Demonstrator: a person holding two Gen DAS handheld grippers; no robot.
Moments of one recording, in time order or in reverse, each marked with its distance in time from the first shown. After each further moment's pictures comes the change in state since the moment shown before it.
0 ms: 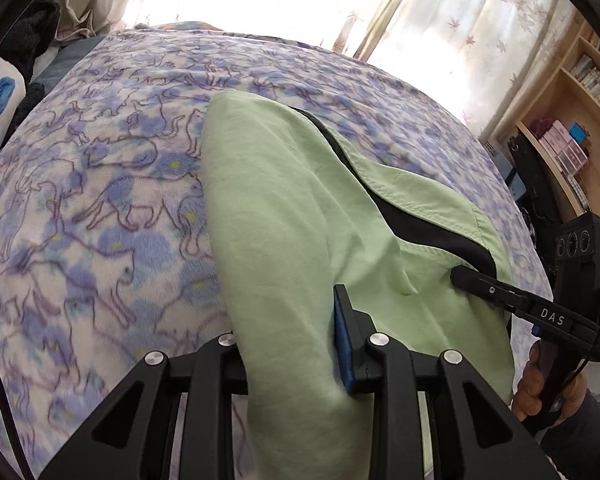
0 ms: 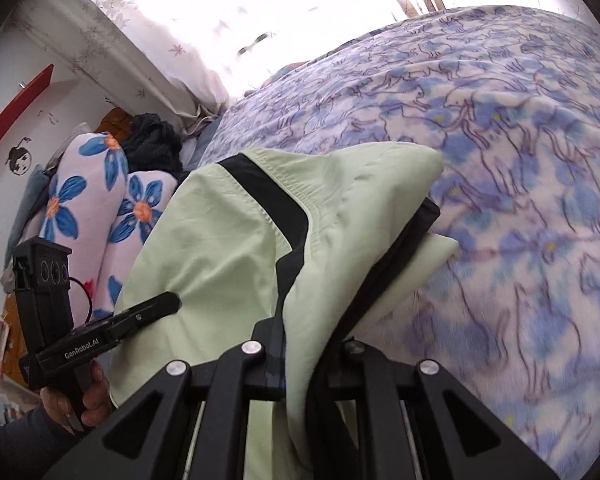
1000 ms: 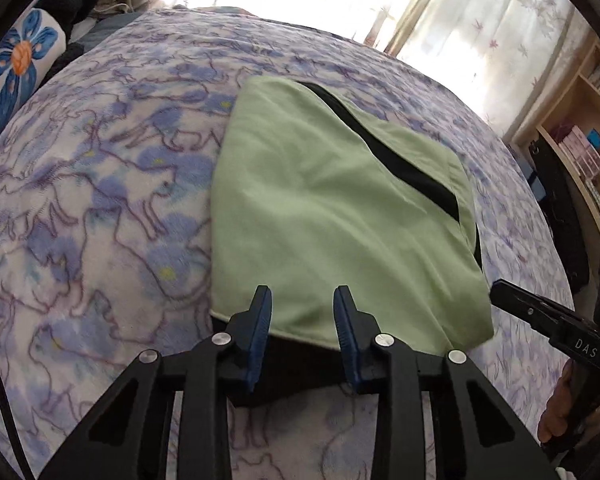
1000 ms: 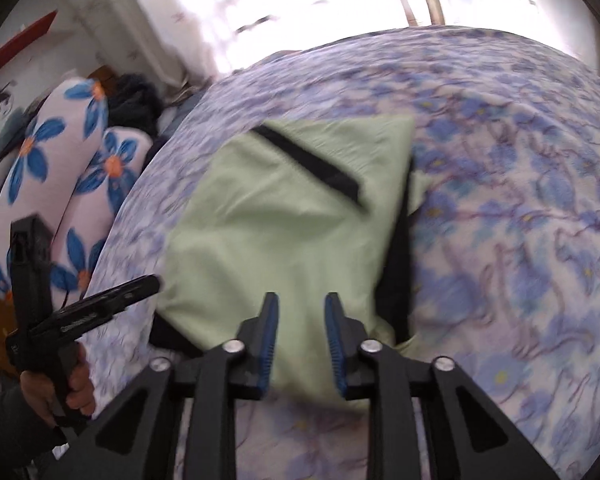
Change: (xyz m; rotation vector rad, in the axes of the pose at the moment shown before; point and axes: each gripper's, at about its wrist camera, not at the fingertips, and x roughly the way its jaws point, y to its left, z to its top) left arm 0.008 0.024 -0.083 -0.039 0.006 0.058; right arm -0.001 0.037 -0.080 -0.143 0.066 -0.132
